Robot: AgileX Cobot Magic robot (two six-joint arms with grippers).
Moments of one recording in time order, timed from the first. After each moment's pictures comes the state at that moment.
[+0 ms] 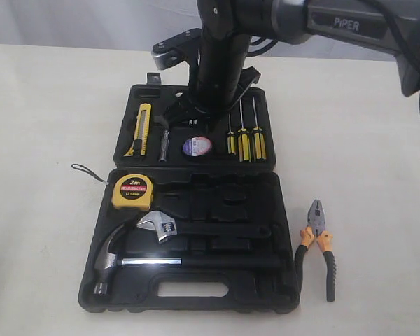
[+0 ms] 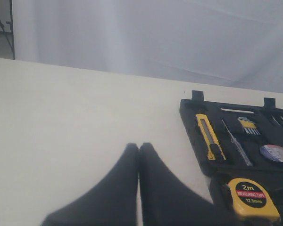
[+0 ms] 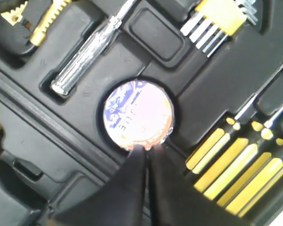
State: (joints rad) left arm -0.10 0.00 0.01 0.02 0.27 -0.18; right arm 0.51 2.18 -1.81 -0.02 1.05 -0.07
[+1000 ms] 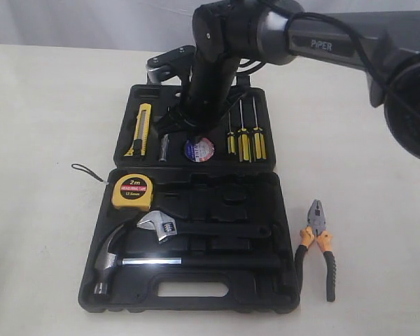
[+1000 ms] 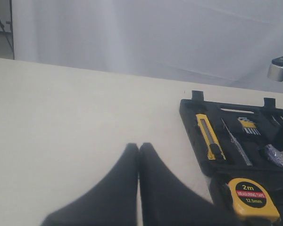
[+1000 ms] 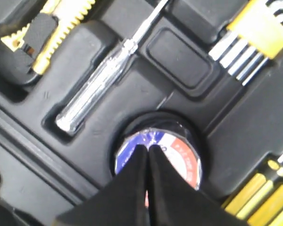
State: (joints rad) left arm -0.10 0.00 0.01 0.02 0.27 -0.18; right arm 0.51 2.26 -1.81 0.05 0.94 -0.08
